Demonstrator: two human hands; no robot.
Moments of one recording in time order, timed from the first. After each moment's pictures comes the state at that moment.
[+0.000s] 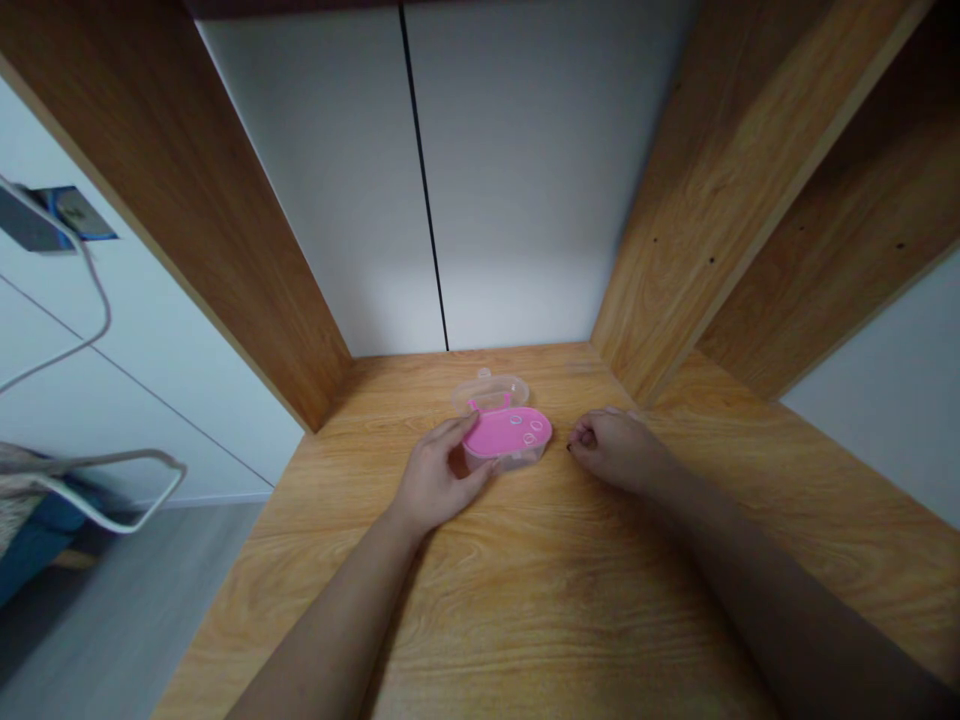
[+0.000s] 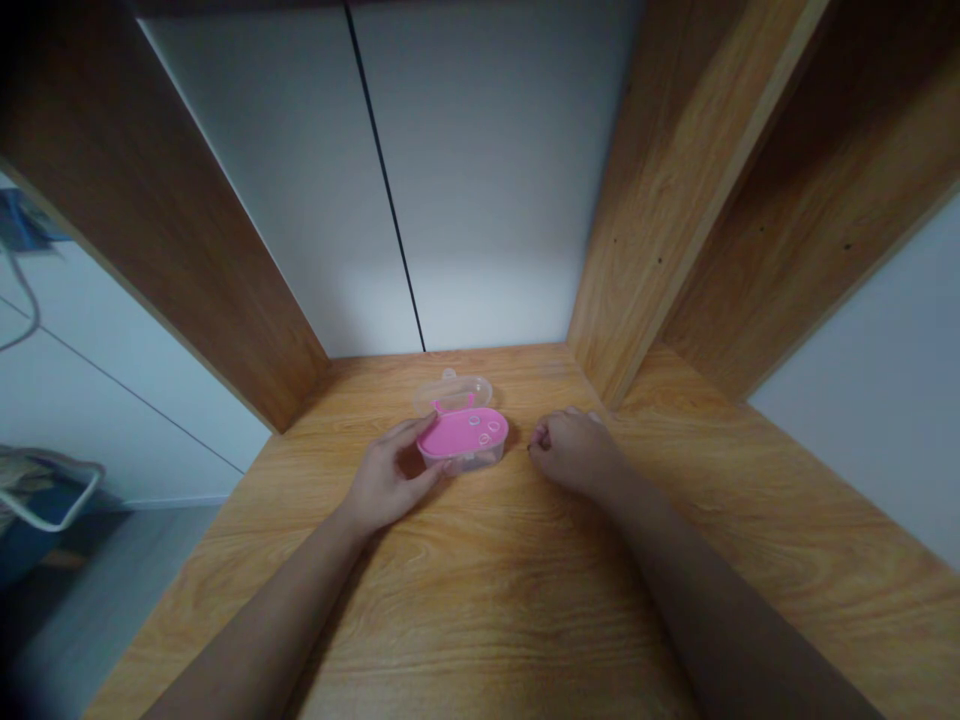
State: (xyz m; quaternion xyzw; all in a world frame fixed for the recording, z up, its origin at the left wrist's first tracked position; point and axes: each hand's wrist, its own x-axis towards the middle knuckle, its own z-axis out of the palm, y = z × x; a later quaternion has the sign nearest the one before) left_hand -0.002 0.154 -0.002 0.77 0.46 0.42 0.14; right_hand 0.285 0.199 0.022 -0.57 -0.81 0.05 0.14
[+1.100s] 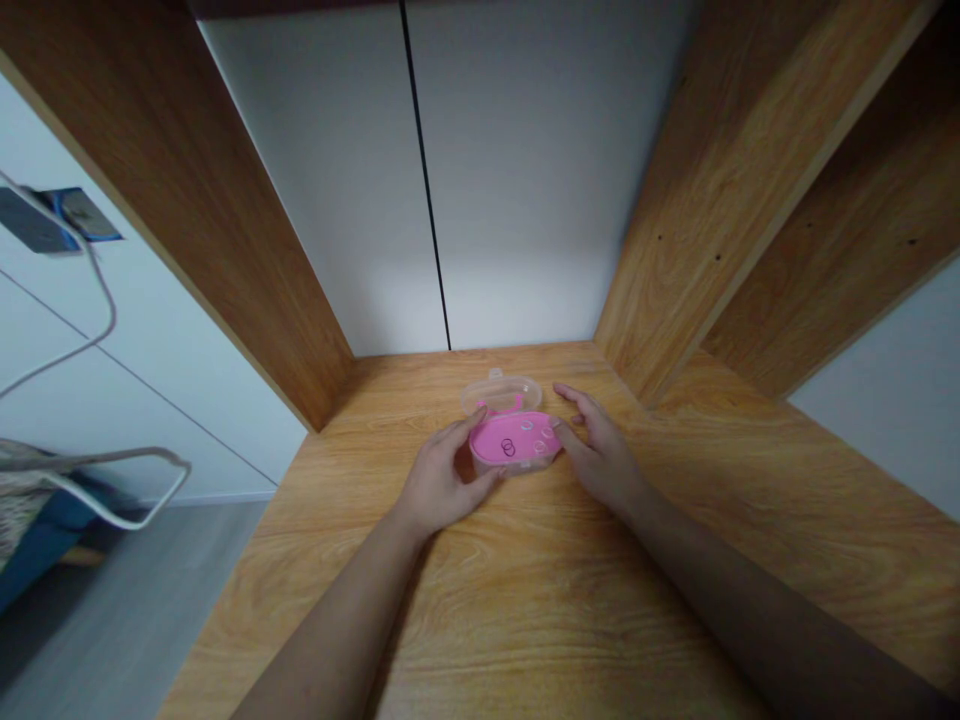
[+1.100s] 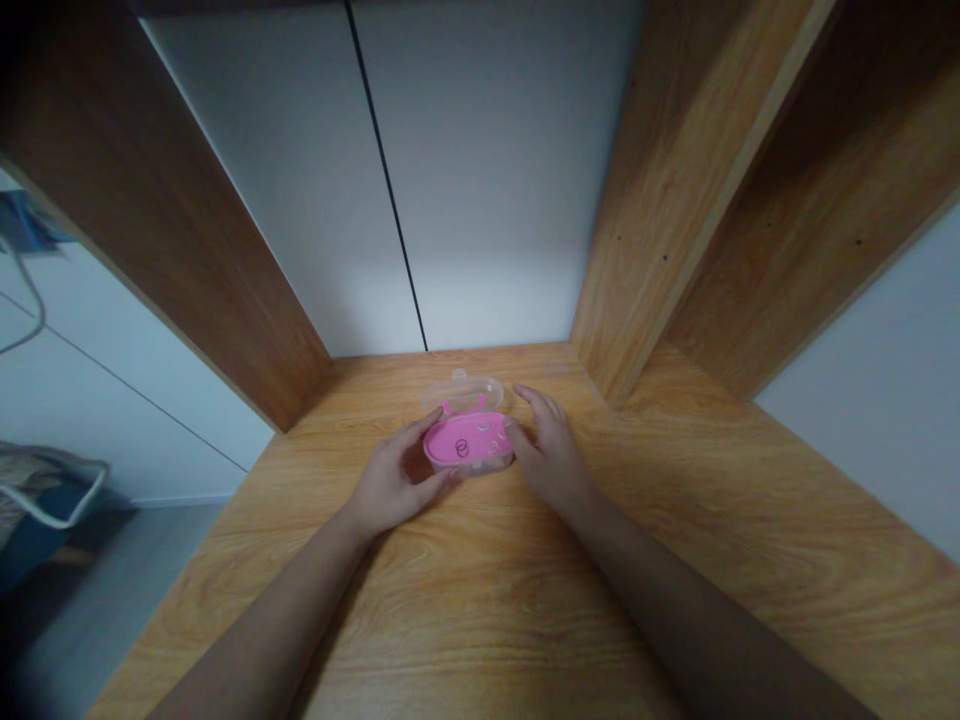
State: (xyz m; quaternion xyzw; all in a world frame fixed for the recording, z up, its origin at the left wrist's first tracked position) left_hand -0.001 0.152 -0.005 0.77 0.43 0.43 0.18; right_hand 0.241 0.186 0.002 -0.49 -0.69 0.23 0.48
